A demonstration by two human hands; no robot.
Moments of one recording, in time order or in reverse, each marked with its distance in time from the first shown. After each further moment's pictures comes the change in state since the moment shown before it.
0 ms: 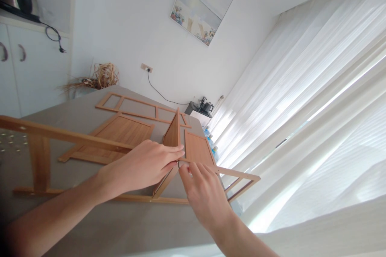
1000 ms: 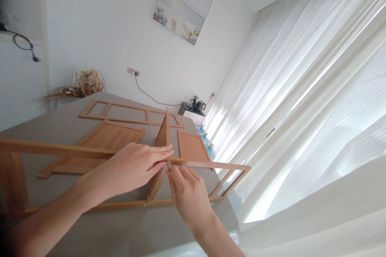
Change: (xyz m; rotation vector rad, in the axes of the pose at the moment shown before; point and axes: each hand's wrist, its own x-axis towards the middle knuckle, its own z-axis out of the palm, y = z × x) left_hand 0.001 0.000 0.005 -0.065 -0.039 -0.059; right_hand -0.013 -0.023 0.027 0.331 0.191 0.334
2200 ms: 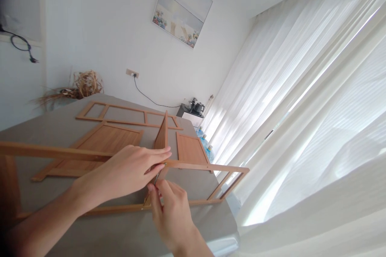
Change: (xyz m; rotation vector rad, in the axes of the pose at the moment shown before) left_hand 0.000 -0.001 0.001 -0.010 -0.020 -0.014; right_hand -0.017 -0.029 0.032 0.446 0.021 0.216
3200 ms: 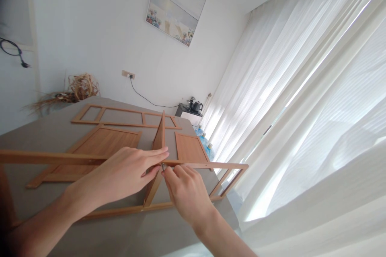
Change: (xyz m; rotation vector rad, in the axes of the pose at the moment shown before) left_hand 0.000 0.004 0.000 0.039 0.001 -0.025; right_hand 0.032 0.014 -0.048 -0.584 -0.104 -0.344
